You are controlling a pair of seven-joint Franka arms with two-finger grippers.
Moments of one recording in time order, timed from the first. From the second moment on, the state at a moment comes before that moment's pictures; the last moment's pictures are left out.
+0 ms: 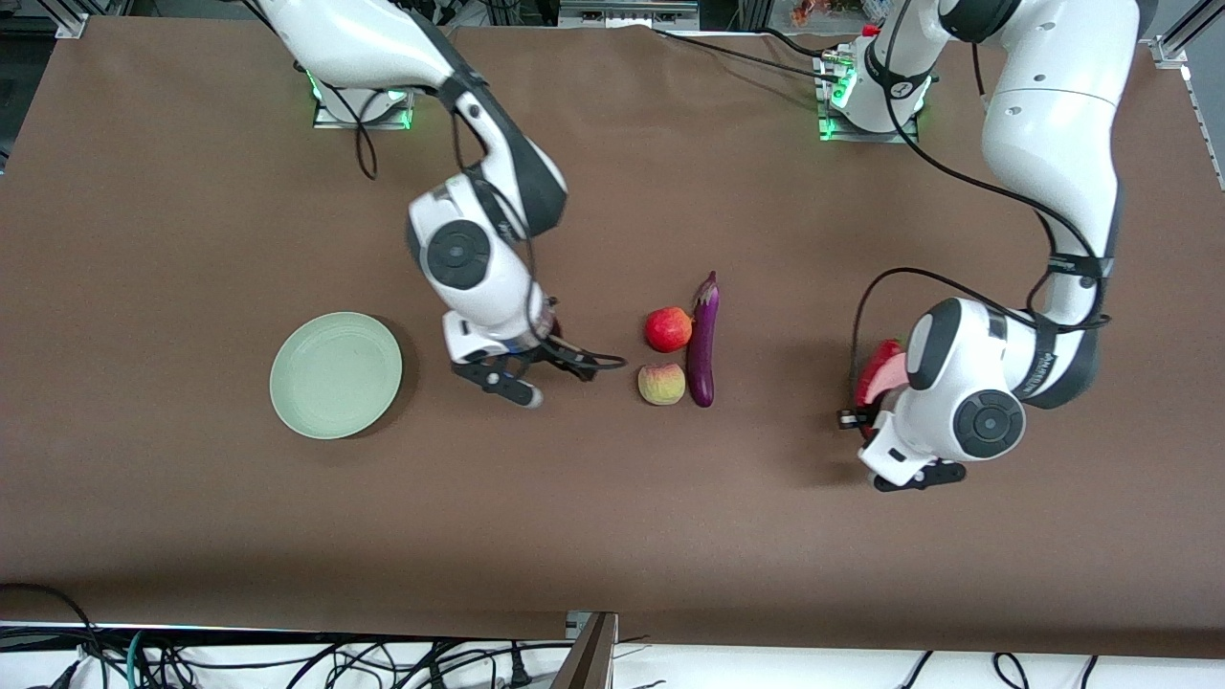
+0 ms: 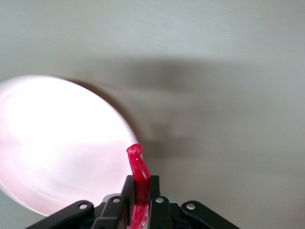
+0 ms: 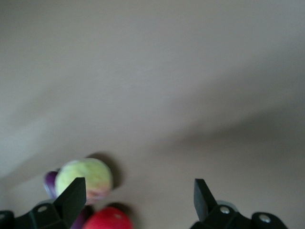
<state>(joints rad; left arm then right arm) -0.04 0.79 -0.15 -1.30 0.15 1.84 -0.29 0.64 0.74 -0.01 -1.35 0.16 2.28 1.02</state>
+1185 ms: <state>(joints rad) 0.01 0.83 -0.20 -1.32 0.22 1.91 -0.17 0.85 0.99 -0.09 -1.19 0.02 2.52 1.35</state>
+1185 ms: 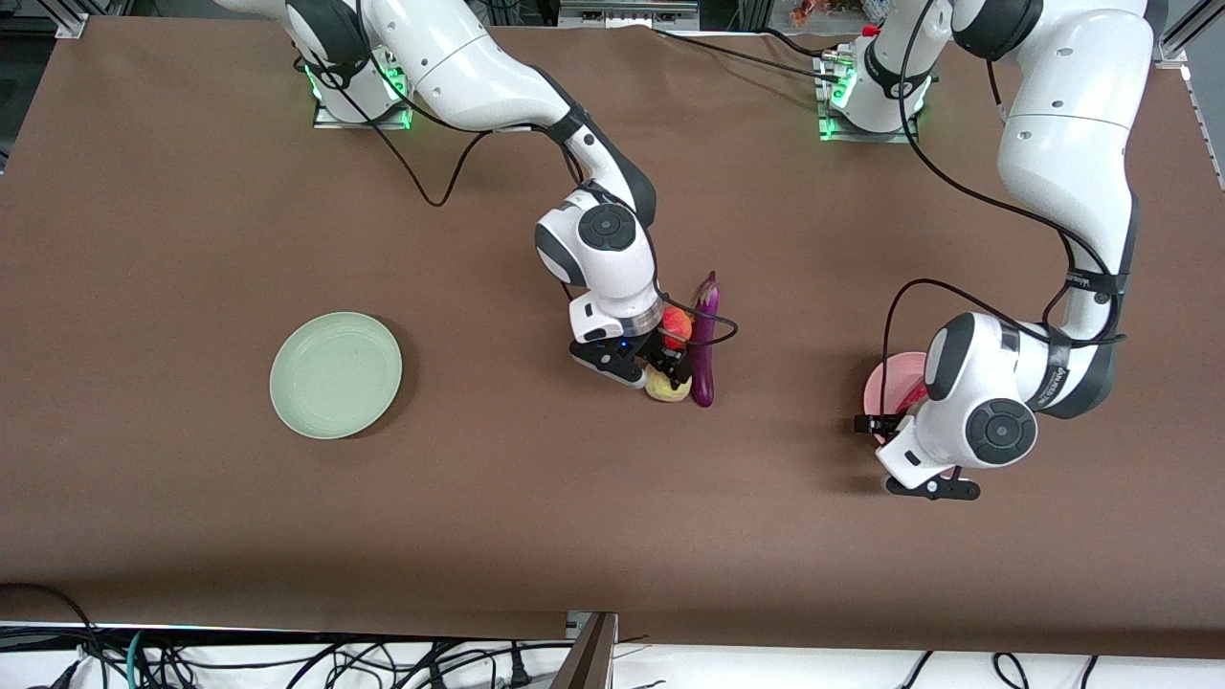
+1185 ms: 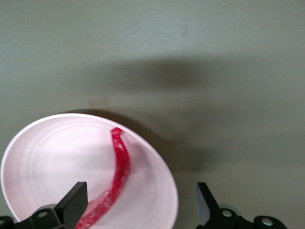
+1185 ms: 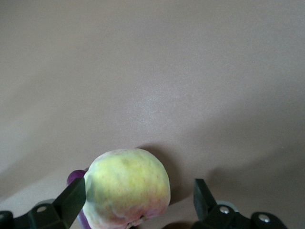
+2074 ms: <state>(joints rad) 0.00 0.82 -0.20 -1.32 0.22 1.90 -0.17 0.88 1.02 -0.09 -1.18 -0.02 2.57 1.42</state>
